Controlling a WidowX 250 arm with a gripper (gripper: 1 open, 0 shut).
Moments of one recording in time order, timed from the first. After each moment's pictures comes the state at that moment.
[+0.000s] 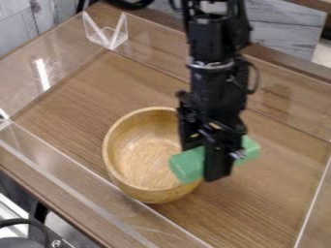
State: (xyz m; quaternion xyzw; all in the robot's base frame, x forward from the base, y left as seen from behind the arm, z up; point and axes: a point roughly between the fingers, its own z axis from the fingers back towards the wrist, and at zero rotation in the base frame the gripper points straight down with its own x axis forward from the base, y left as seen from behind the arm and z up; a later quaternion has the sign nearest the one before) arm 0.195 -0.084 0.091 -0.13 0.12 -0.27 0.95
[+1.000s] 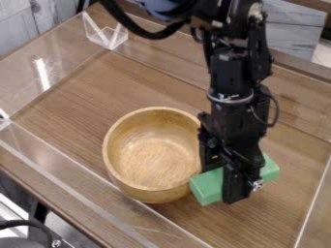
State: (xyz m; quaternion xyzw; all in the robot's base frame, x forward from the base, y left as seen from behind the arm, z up) arm 0.202 -0.091 0.065 -0.12 0.09 -0.28 0.95
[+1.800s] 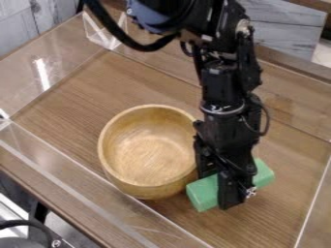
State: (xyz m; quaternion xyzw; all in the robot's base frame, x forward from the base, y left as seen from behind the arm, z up) arm 0.203 -0.084 0.054 -0.13 0.07 -0.26 0.95
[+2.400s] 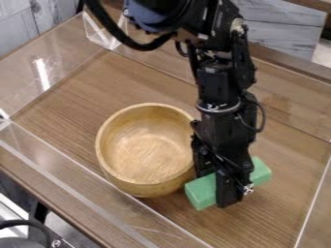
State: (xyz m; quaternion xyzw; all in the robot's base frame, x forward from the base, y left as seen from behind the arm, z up) arm 0.204 -0.080 0.052 -0.14 0.07 -0.25 0.95
